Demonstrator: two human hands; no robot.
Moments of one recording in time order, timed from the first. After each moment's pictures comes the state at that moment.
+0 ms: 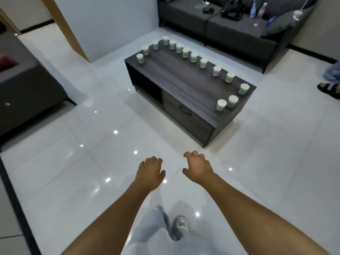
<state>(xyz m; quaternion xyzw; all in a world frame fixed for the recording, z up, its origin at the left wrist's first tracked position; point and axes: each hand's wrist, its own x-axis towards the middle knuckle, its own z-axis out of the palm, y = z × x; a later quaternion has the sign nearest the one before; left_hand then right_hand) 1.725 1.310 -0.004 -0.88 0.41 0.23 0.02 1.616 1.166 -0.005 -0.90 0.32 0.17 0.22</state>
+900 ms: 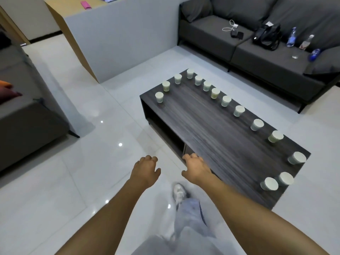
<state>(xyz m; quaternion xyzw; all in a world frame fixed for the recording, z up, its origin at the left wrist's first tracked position) 2.227 1.089 0.004 -0.91 0.35 0.23 -0.03 2.120 0.932 -0.001 -0.91 0.29 0.21 0.22</state>
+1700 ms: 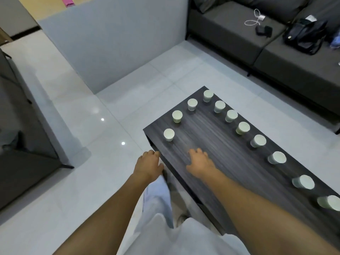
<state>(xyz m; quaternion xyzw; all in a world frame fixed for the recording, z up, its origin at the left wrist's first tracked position) 2.624 0.856 -0.022 -0.90 0.34 0.26 -0.02 2.520 0.697 -0.037 -0.88 0.31 0.25 0.25</state>
